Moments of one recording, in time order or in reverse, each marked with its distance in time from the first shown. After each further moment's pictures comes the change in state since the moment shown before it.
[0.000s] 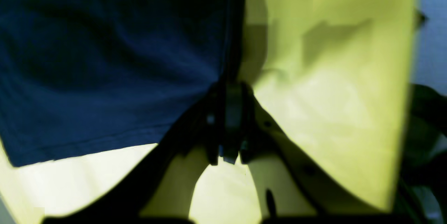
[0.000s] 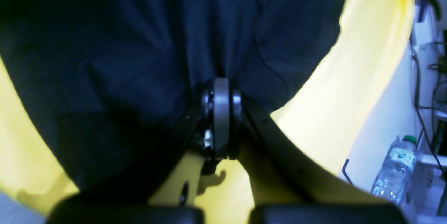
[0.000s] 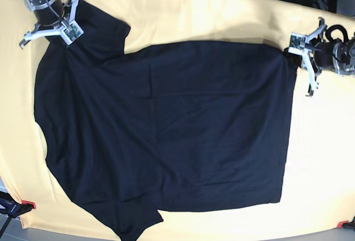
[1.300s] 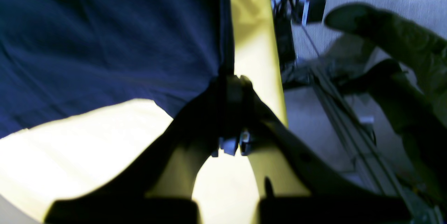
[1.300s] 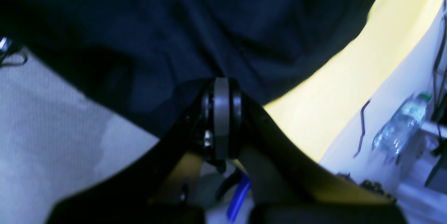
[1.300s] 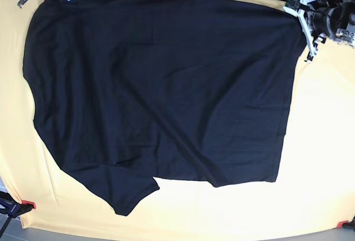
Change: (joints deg) left arm 8.6 -7.6 0.0 20.2 -15.2 0.0 38.7; right arm -18.3 -0.1 0.0 2.1 -10.7 -4.4 -2.4
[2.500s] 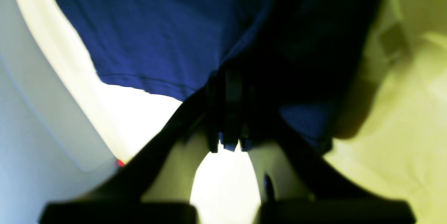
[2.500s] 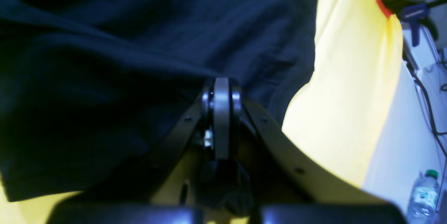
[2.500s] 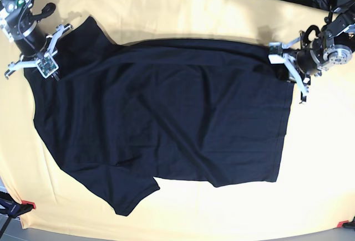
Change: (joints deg) left arm -4.5 18.5 0.1 -20.3 29.6 25.6 -22.2; right arm 31.6 -0.1 13.2 -11.8 29.7 18.4 13.1
